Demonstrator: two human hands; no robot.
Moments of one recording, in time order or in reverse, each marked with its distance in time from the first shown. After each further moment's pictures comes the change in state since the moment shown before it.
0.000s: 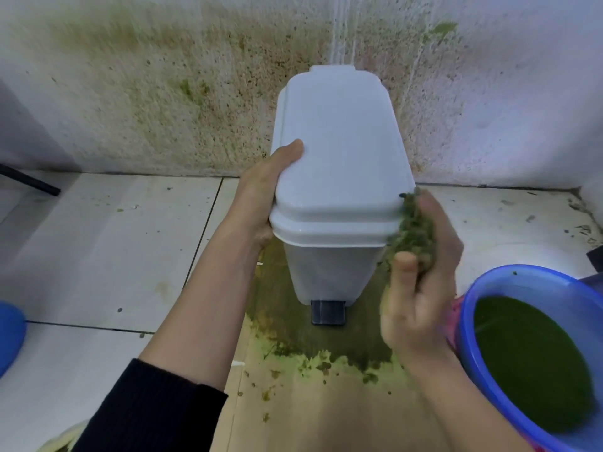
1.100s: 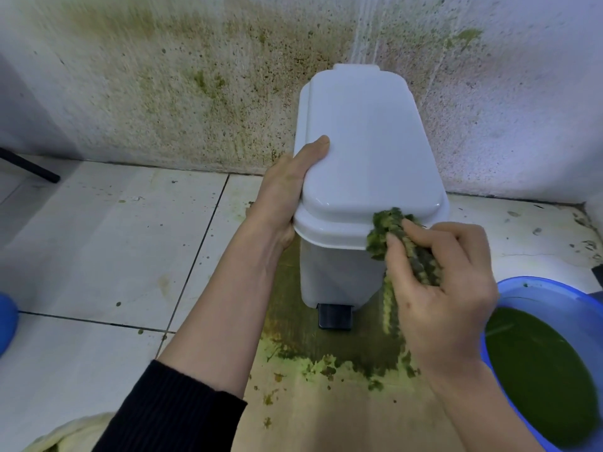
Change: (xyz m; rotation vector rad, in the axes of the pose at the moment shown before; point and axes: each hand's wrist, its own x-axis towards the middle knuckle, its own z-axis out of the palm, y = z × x) left_hand 0.008 -0.006 -0.008 -0.034 -0.067 0.052; right_hand 0.010 -0.022 0.008 -0.379 0.040 -0.136
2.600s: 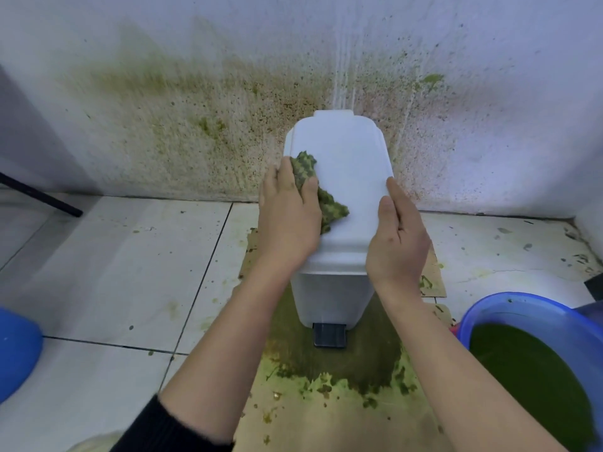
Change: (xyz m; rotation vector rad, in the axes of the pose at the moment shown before) left_hand -0.021 0.013 0.047 1.120 0.360 0.267; right_hand 0.055 0.024 0.043 0.404 -0.137 0.633
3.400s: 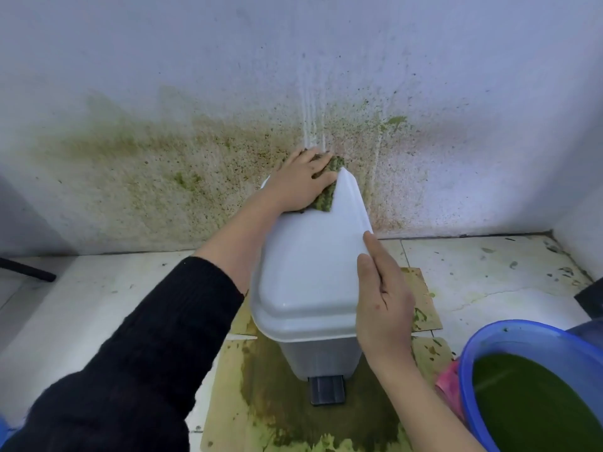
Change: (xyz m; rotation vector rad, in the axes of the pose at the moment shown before) left_hand 0.164 0.047 0.024 0.523 -0.367 0.426; right_hand -0.009 -0.007 -0.006 0.065 -0.053 0.037
